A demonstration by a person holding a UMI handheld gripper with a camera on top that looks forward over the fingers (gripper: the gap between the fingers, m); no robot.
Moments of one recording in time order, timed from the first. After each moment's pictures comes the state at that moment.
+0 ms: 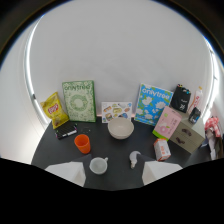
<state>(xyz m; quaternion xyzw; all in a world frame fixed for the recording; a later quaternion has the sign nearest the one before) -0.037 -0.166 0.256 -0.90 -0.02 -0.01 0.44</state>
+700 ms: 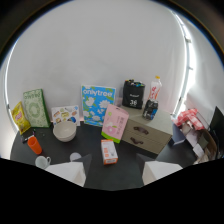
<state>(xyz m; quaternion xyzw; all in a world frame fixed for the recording) 0.214 -0.195 0.247 -0.86 0.08 -0.10 0.48</state>
